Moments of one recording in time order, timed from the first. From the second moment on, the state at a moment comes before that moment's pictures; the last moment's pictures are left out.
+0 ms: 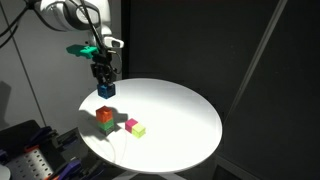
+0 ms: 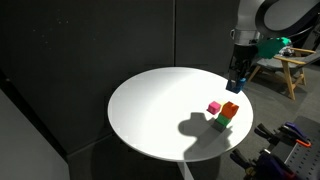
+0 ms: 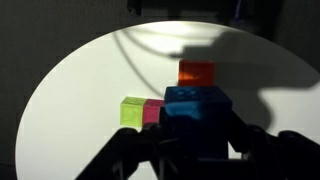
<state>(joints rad) -0.01 -0.24 0.05 -2.58 -0.14 2.28 0.10</state>
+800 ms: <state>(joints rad) -0.01 -0.18 0.05 -2.60 -0.14 2.37 0.10</state>
